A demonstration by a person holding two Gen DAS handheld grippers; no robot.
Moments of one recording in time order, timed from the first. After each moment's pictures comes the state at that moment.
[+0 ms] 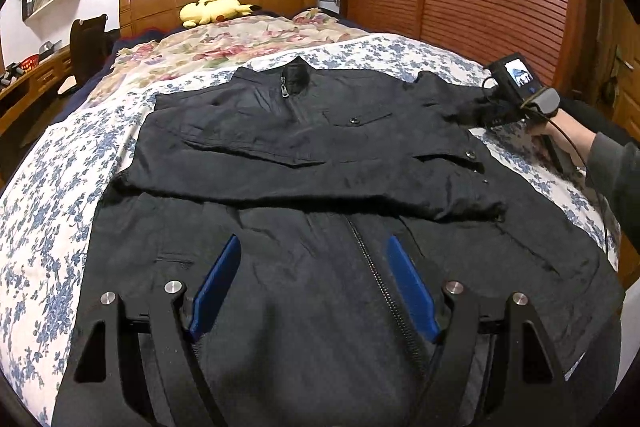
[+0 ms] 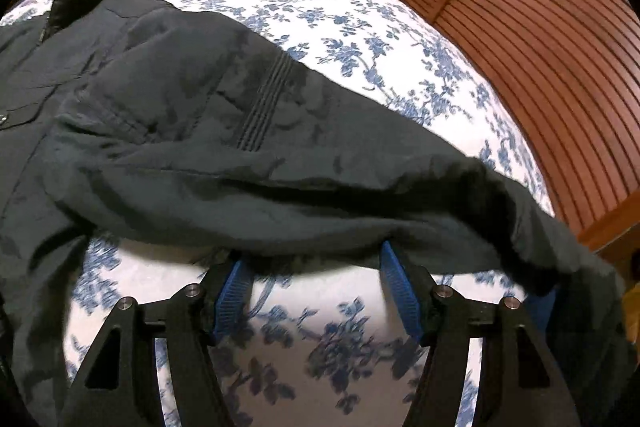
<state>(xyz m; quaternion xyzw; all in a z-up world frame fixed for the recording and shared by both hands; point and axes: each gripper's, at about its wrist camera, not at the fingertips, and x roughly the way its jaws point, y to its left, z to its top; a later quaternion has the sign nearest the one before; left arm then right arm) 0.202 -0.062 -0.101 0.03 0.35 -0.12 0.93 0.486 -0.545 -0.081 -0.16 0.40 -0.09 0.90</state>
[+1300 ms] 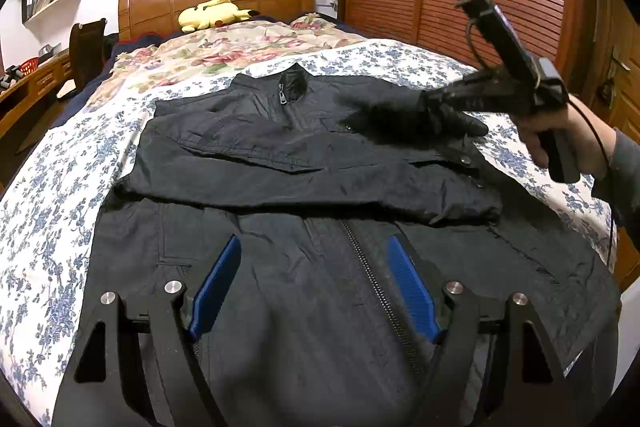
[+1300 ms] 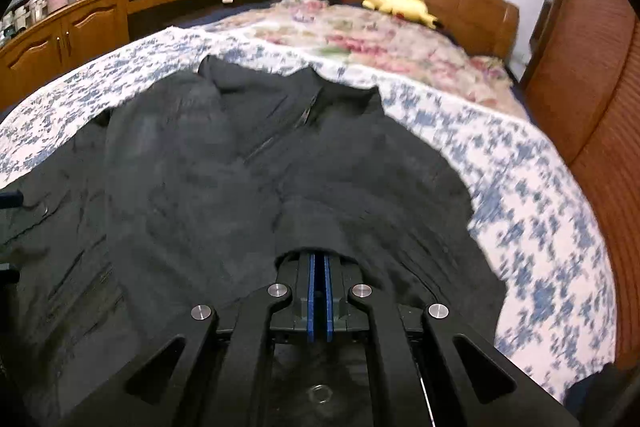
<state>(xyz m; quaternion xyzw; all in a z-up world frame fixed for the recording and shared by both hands) 0.199 -0.060 -0.093 0.03 0.34 -0.13 0.93 0.371 -0.363 -0.011 -0.18 0.30 0.21 0.91</state>
